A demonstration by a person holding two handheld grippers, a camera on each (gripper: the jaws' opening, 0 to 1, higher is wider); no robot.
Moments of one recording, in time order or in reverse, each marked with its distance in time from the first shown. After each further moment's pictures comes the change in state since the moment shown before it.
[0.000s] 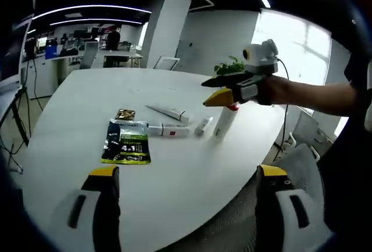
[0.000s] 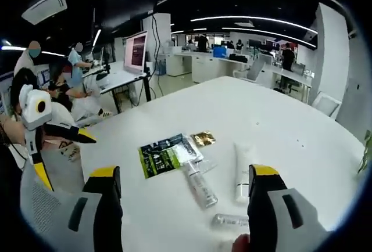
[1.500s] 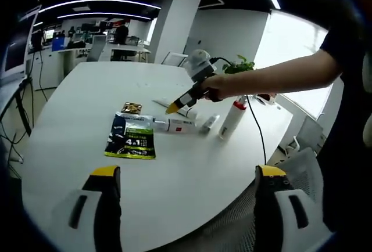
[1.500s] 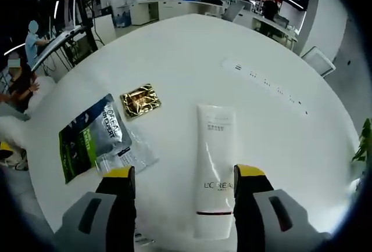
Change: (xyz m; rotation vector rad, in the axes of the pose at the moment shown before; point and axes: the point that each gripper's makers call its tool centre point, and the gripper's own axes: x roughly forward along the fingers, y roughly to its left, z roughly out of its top) left arm 0.004 0.012 -0.009 -0.052 0.020 0.045; right arm 0.134 -0.091 -0.072 0.099 0.406 -0.141
